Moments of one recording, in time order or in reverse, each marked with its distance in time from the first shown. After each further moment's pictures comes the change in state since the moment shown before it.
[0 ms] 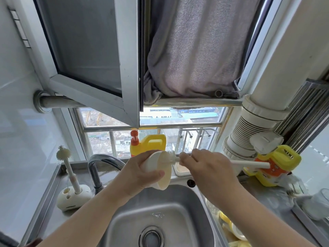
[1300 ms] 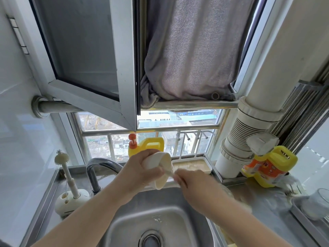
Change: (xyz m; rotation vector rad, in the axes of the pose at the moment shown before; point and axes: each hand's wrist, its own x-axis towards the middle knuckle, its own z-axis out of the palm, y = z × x) left_hand 0.002 0.018 0.010 0.021 0.067 -0.070; right_hand -0.004 -0.024 -0.004 0.473 -0.402 0.273
